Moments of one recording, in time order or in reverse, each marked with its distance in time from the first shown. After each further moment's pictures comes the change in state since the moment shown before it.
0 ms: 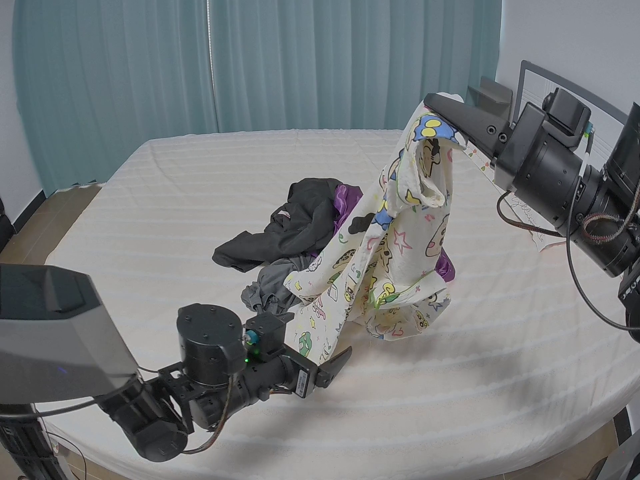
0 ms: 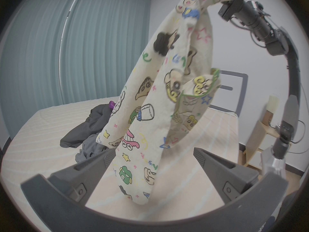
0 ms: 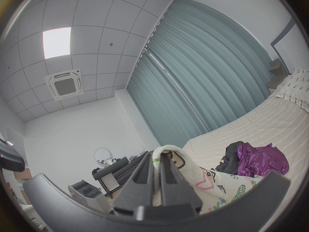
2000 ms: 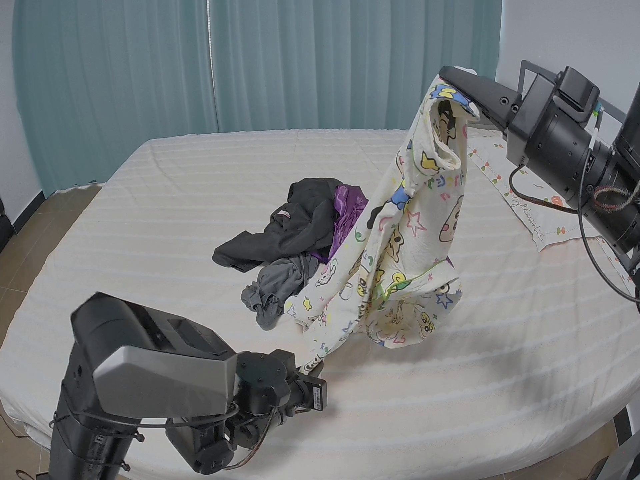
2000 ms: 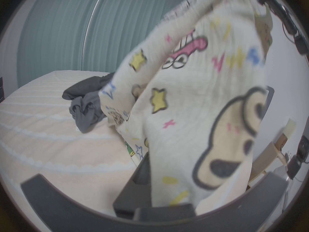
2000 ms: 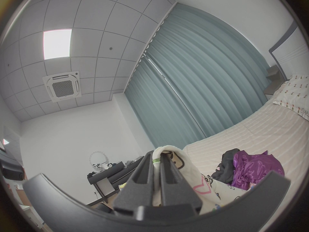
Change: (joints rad) left arm -0.006 0.330 -0.016 -0.231 0.115 -0.288; right arm -0.058 -0.022 -0.056 0.056 -0.012 0.000
